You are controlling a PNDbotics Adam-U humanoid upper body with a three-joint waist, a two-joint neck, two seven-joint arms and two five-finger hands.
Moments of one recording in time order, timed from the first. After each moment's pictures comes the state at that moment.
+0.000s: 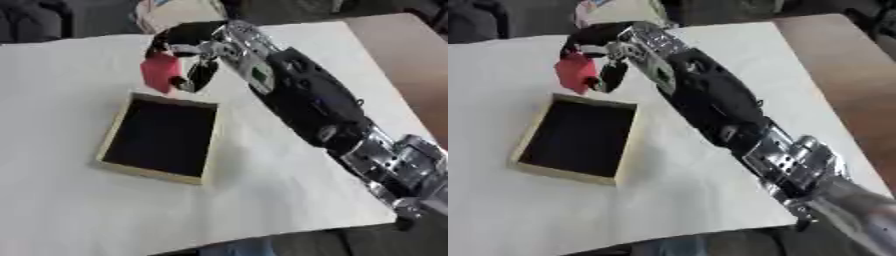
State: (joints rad) left arm -0.20 0.17 0.16 -1.99 0.19 -0.22 0.14; right arm -1.00 -0.24 0.46 -1.11 0.85 -0.24 0.61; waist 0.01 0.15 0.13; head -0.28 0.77
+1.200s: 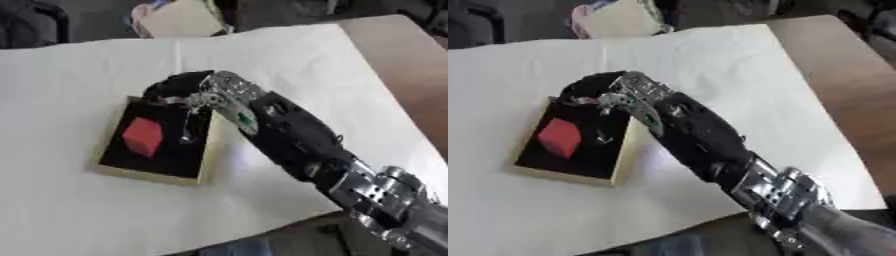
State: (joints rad) left arm -0.20 0.17 0.16 -1.99 0.19 -0.22 0.14; right arm -0.92 -0.20 0.43 -1.05 1.00 -0.29 0.51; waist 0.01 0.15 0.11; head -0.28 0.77
